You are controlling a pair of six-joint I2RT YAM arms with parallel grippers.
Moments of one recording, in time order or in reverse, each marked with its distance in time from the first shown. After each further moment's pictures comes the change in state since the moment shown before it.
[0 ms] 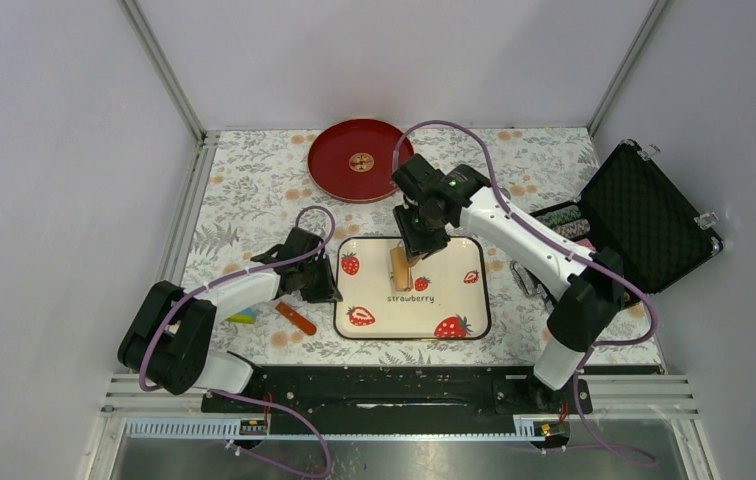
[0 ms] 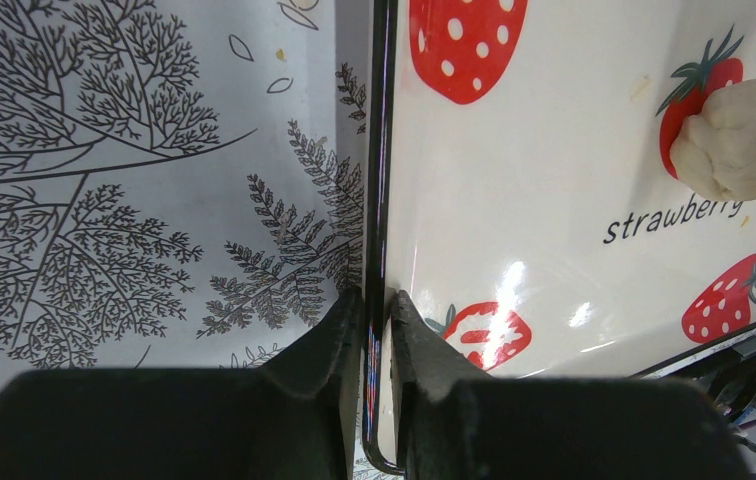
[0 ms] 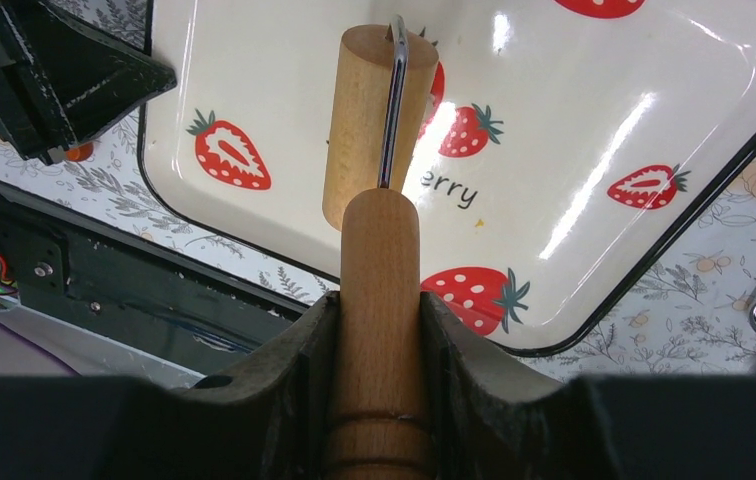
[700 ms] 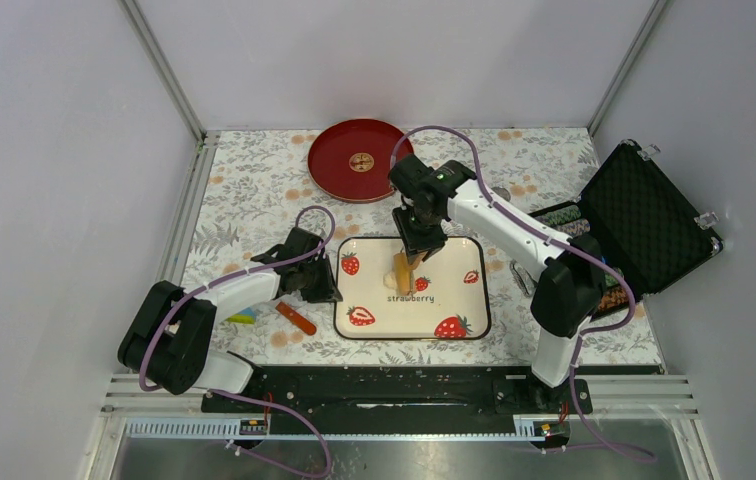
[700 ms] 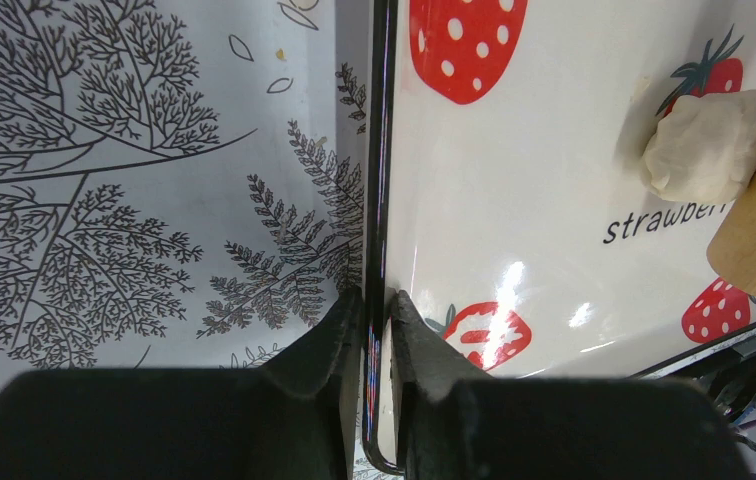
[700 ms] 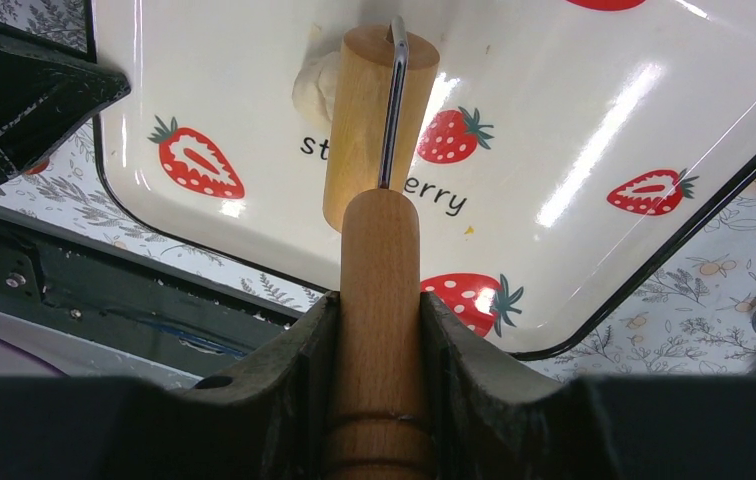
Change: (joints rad) left arm 0.000 0.000 0.000 0.000 0.000 0.000; right arm -0.036 0.108 0.035 -0.033 -0.029 -0.021
